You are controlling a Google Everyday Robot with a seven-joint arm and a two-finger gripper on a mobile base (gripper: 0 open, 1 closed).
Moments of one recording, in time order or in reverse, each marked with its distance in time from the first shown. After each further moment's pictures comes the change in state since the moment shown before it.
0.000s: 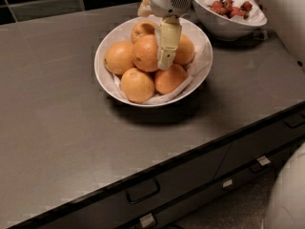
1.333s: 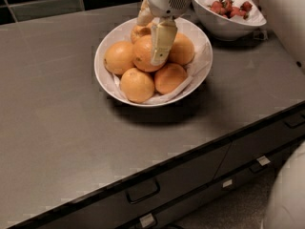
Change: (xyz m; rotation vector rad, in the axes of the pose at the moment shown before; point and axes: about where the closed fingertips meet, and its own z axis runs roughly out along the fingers) arm -0.003 -0.004 0.003 0.015 -0.009 0.001
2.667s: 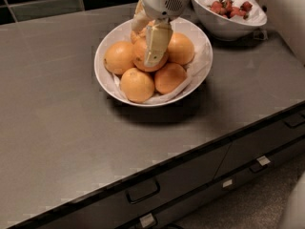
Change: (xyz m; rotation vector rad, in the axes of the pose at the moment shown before) arm -0.018 0.013 -0.002 -0.012 -0.034 -0.011
